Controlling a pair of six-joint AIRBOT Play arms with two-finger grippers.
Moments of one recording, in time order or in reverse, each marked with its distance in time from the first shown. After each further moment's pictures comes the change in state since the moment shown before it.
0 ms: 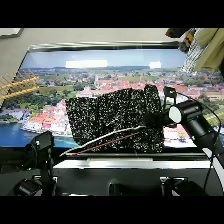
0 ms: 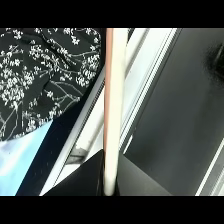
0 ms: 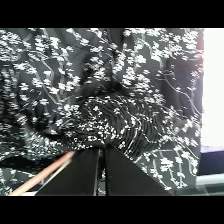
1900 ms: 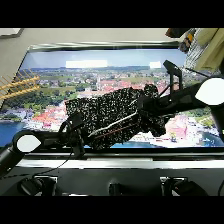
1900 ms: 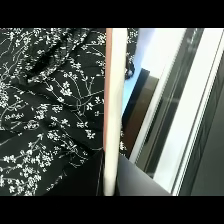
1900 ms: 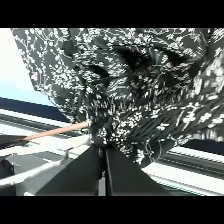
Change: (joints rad) left arm -0.166 -0.378 0.000 -0.198 0.540 0.165; right arm 0.000 0.016 0.385 0.383 0.256 -0.119
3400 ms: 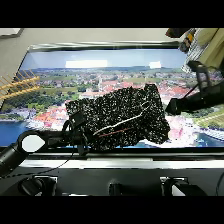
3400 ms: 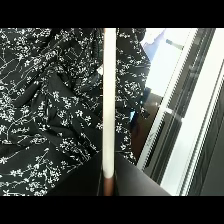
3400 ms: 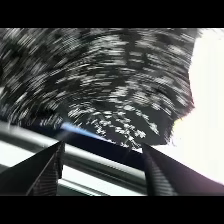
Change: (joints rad) left arm -0.033 -0.023 0.000 -0.032 0.085 -0.003; right arm -0.383 -0.062 -0.010 -0.061 0.130 -0.690
